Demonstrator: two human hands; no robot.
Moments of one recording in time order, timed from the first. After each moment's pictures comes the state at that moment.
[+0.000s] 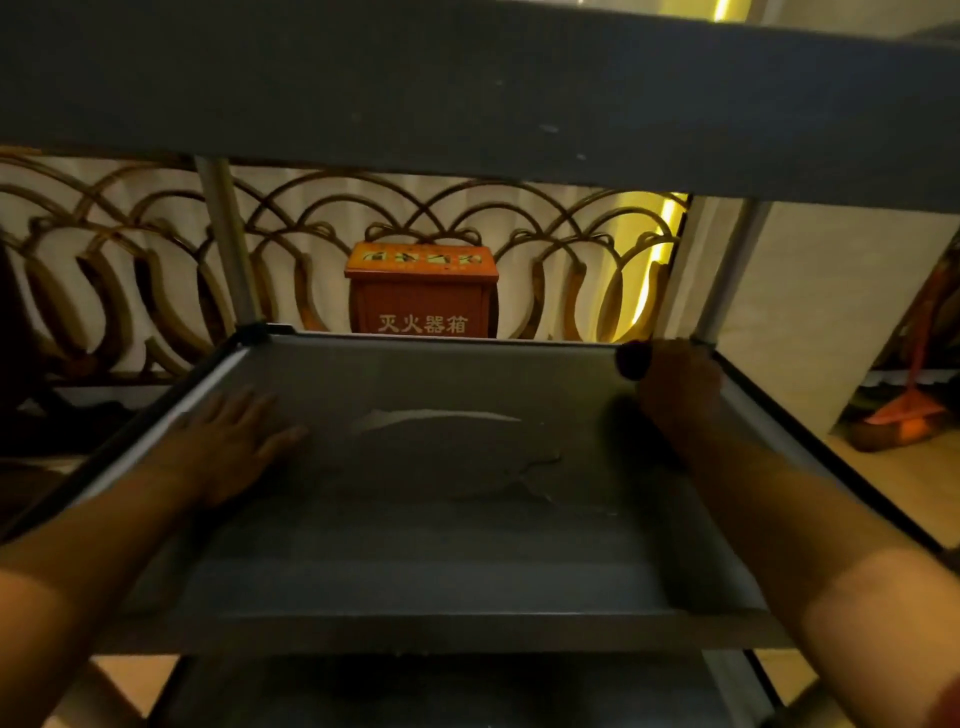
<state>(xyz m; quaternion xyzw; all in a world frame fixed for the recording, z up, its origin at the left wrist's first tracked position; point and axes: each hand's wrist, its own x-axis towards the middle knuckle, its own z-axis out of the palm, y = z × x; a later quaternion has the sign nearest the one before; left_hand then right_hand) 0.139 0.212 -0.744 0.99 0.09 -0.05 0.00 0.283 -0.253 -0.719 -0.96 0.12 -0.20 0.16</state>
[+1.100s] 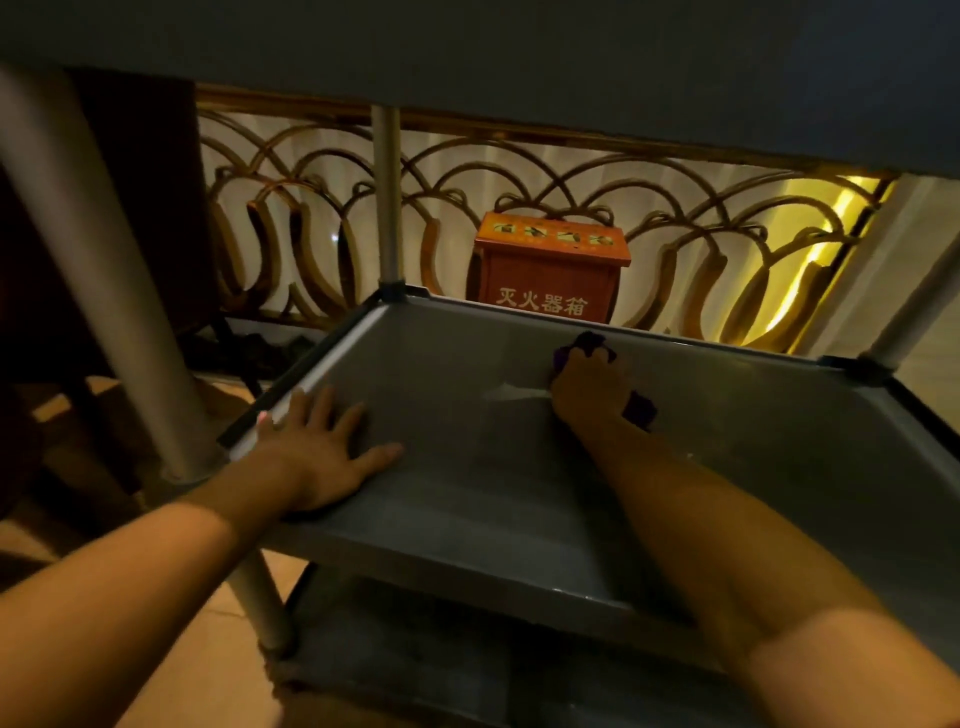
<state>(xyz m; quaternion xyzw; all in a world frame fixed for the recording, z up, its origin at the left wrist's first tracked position) 0.074 0.250 -0.768 0.97 0.22 -0.11 0.02 0.284 -0.002 -0.761 -0.99 -0.04 -0.08 0.10</state>
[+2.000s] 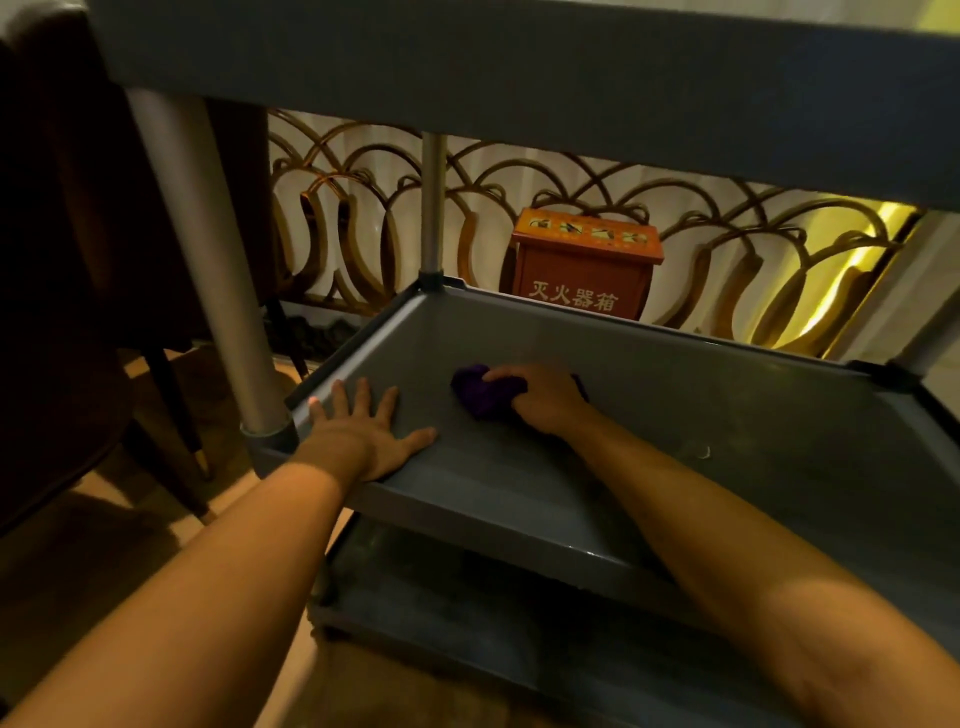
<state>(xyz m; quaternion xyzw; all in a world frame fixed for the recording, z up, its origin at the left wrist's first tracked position) 0.052 0.231 -0.766 0.95 0.26 -0.15 0.04 0.196 0.030 -0.741 -0.88 -0.33 0.14 0.30</state>
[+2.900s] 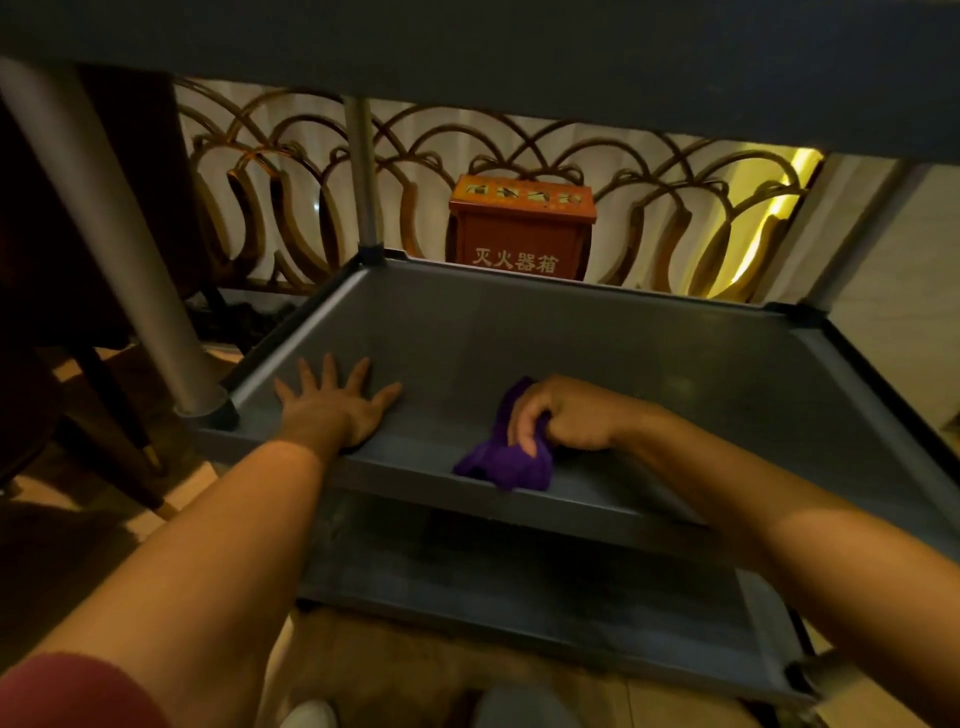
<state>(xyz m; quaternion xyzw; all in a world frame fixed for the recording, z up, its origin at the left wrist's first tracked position) 0.064 0.183 -0.769 0.95 0.29 -0.11 0.05 0.143 -0.101 -0.720 -0.83 -0.45 0.25 0.22</state>
